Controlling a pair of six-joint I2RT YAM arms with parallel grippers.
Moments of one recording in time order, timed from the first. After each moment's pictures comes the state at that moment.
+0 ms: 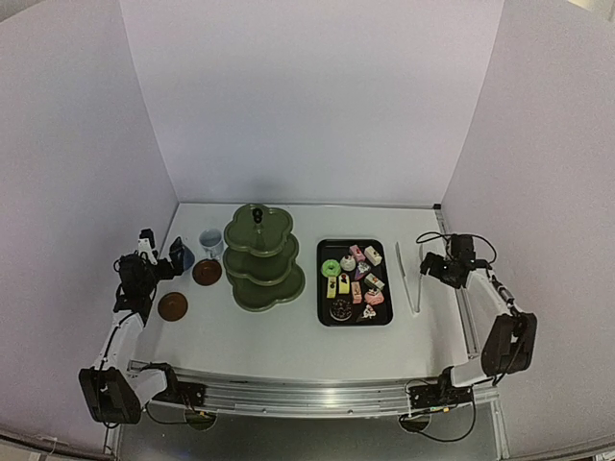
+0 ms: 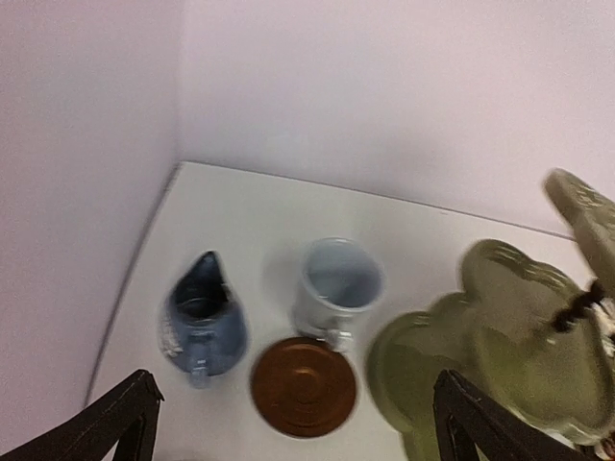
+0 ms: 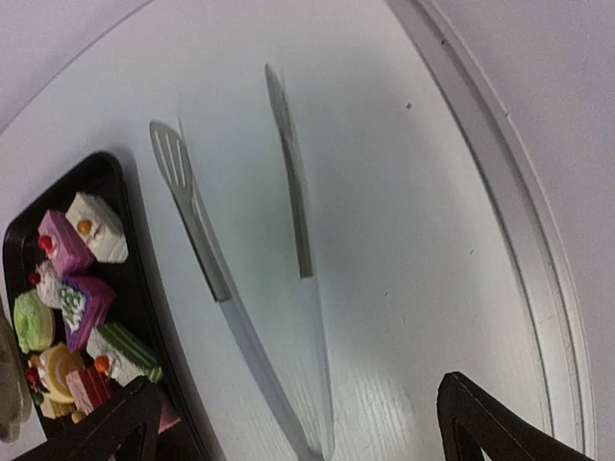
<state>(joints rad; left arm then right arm) 0.11 1.01 0.62 0.09 0.19 -0.15 -0.05 1.44 1.01 -0.51 -0.07 0.37</state>
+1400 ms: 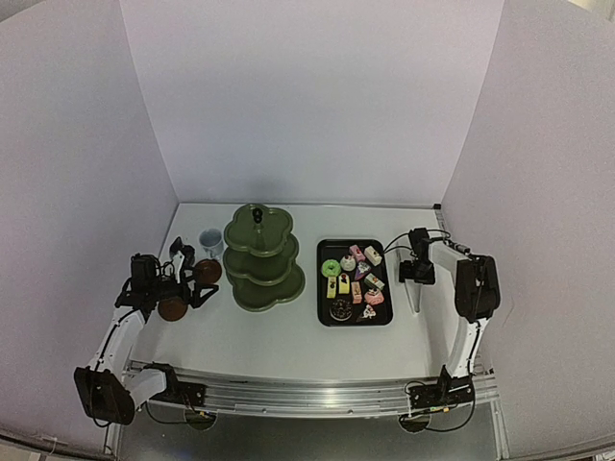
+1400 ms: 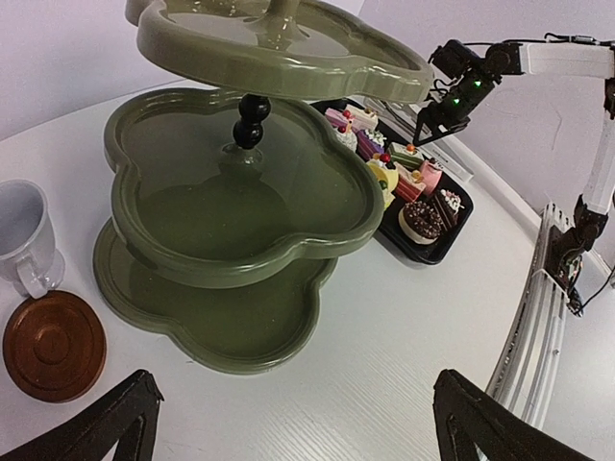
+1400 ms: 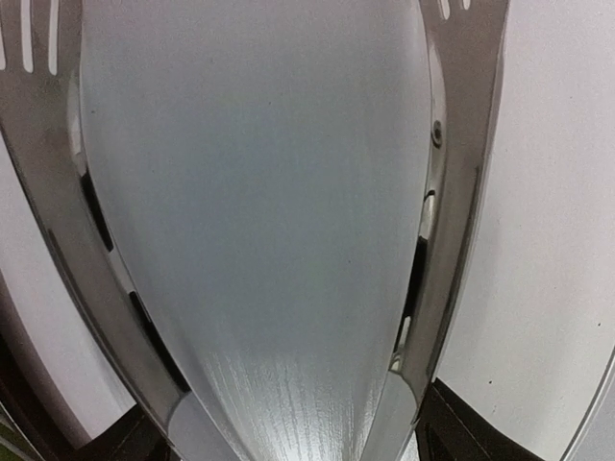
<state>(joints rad) -0.01 1.01 0.73 -0.37 0.86 0.21 0.13 2.05 1.40 -0.76 0.11 0.26</state>
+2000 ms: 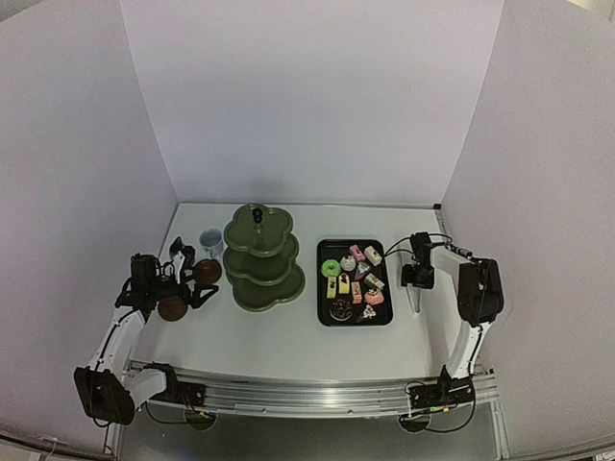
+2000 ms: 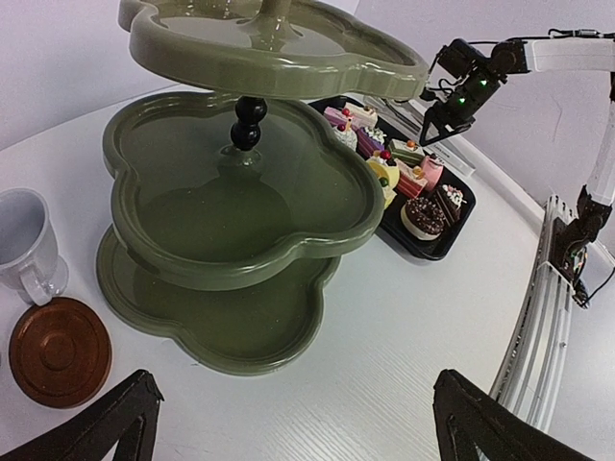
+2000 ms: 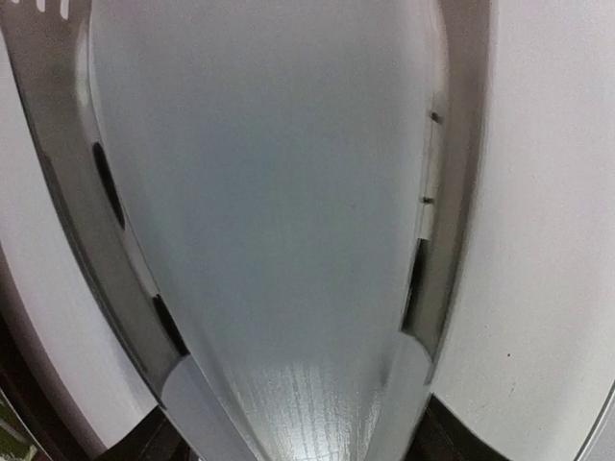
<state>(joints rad) -0.02 1.01 0.73 -0.37 0.86 0.24 0.13 1.99 1.30 -0.70 0.08 0.28</state>
